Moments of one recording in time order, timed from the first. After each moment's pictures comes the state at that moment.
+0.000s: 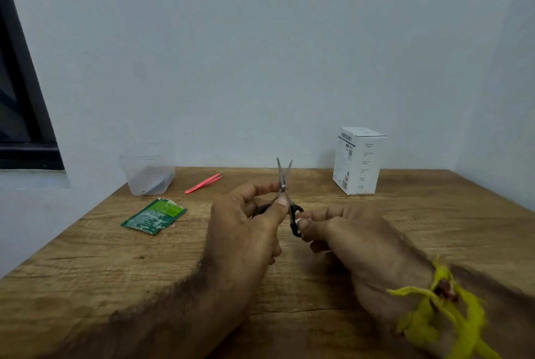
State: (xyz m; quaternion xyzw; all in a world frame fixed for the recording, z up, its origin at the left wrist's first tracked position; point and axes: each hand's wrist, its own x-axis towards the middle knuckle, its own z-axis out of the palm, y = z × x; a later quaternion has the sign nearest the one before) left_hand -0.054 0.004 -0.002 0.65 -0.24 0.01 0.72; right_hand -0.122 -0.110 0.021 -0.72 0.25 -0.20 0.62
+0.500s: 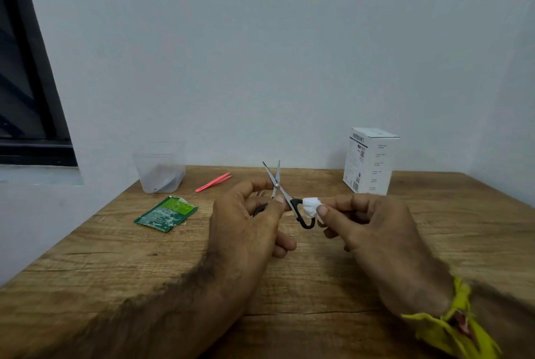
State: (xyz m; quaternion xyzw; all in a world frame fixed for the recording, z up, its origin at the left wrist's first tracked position) left_hand -0.046 0.012 0.000 0.66 -0.21 0.01 0.72; right_hand -0.125 -0.120 0.013 -0.78 0.17 -0.31 0.51
